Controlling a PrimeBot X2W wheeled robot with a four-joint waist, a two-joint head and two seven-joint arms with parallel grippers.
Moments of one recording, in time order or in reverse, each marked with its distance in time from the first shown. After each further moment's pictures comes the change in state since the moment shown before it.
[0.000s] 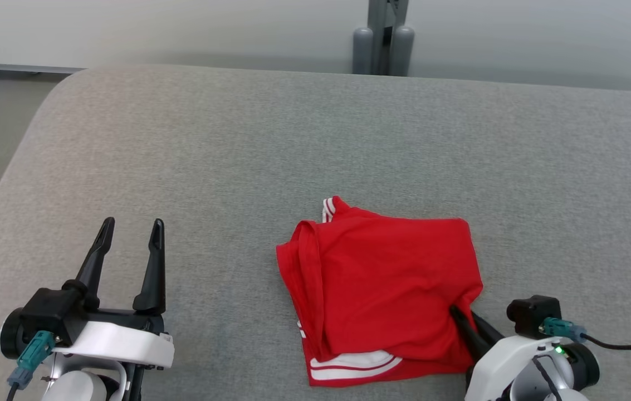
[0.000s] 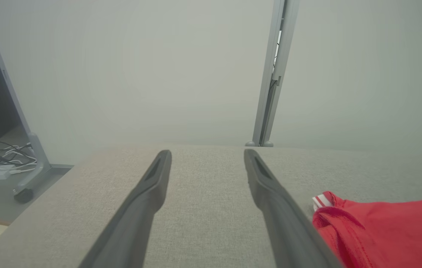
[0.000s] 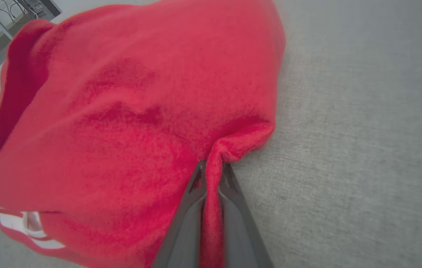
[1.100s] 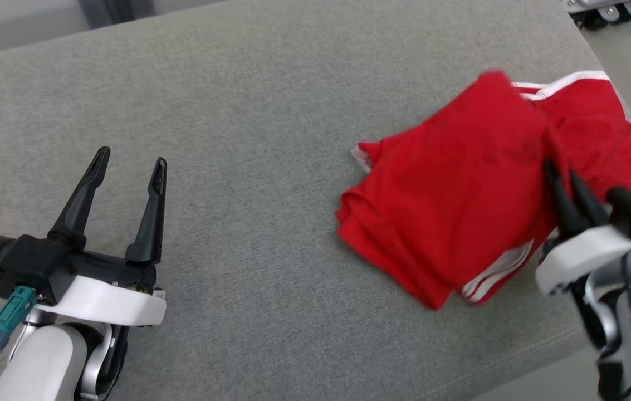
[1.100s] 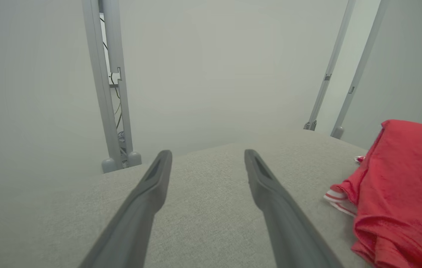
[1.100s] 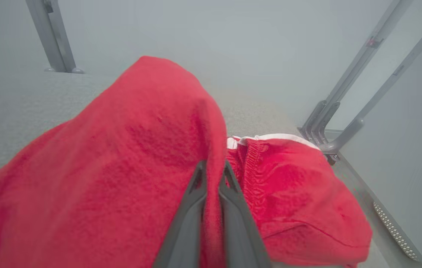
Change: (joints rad) left arm -0.121 0.070 -0.009 -0.135 0.064 -0.039 0.073; right arm -0.170 -0.044 -0.207 -0.180 -0.241 0.000 -0.098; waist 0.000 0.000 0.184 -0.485
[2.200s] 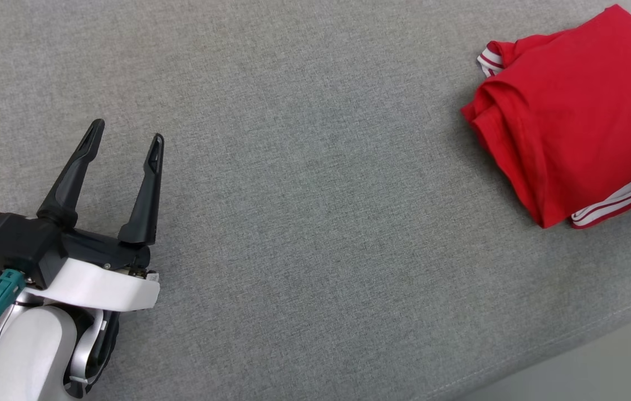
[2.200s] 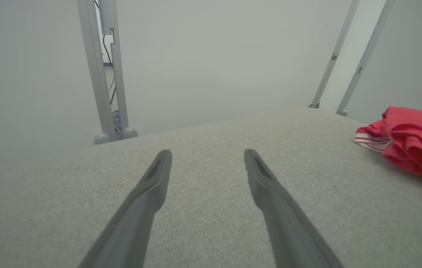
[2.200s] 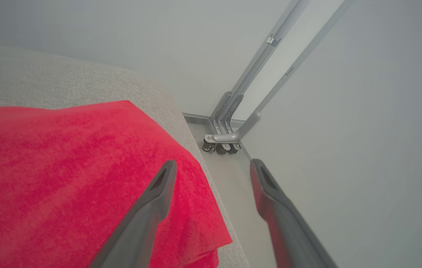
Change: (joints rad) left arm -0.063 0.041 -0.014 -0.035 0.006 -0.010 0.023; right arm -0.258 -0.123 -0.336 0.161 -0.195 0.000 0.024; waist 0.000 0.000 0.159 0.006
